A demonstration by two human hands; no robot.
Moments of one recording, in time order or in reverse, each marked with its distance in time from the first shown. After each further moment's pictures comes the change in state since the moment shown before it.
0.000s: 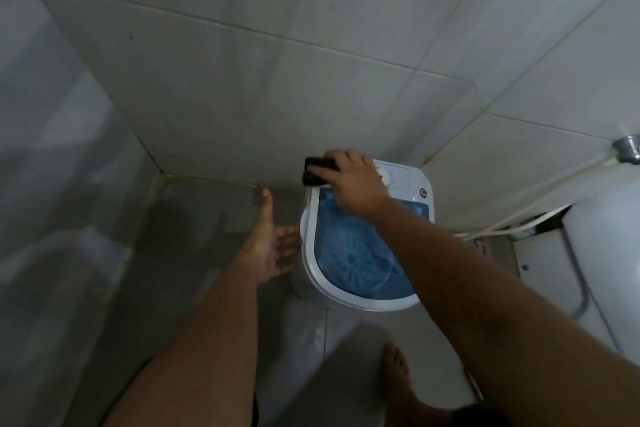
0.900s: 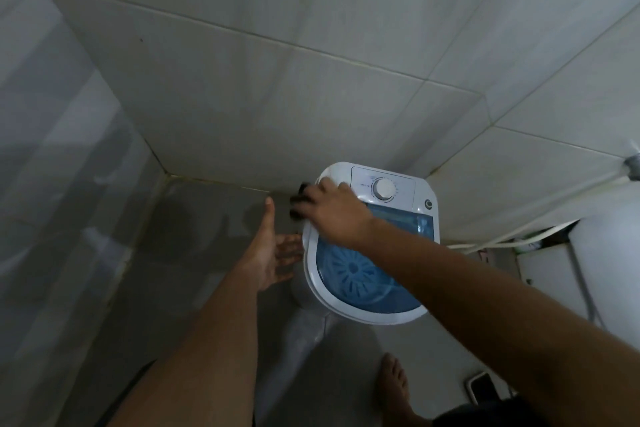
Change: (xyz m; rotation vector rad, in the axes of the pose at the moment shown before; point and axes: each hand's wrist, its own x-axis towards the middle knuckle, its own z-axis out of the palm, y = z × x) left_hand 0.011 -0.003 -0.004 -0.002 0.003 0.005; right_hand -0.006 -0.043 0.003 -0.033 -0.075 -0.282
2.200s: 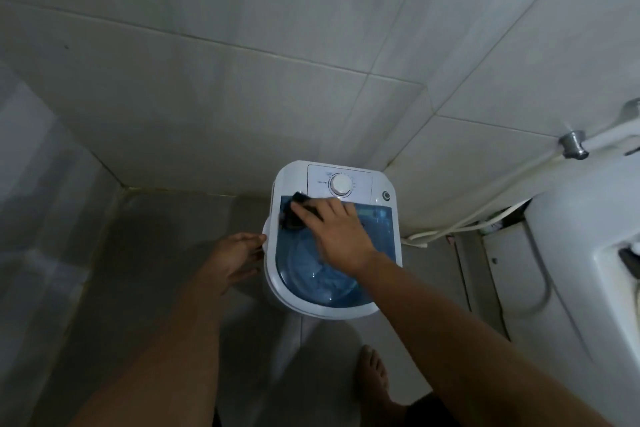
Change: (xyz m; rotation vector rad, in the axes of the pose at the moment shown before) left_hand 0.021 -0.008 0.012 0.151 0.065 0.126; right_hand -0.089 0.019 0.026 0.102 0.095 0.277
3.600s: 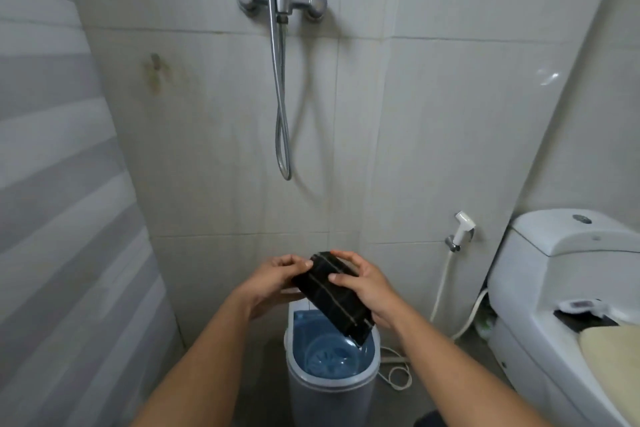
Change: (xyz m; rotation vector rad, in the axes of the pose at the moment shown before) left_hand -0.364 0.103 0.050 0.262 -0.342 0.646; right_hand -0.168 -0.074 -0.322 1.705 0.313 0.377
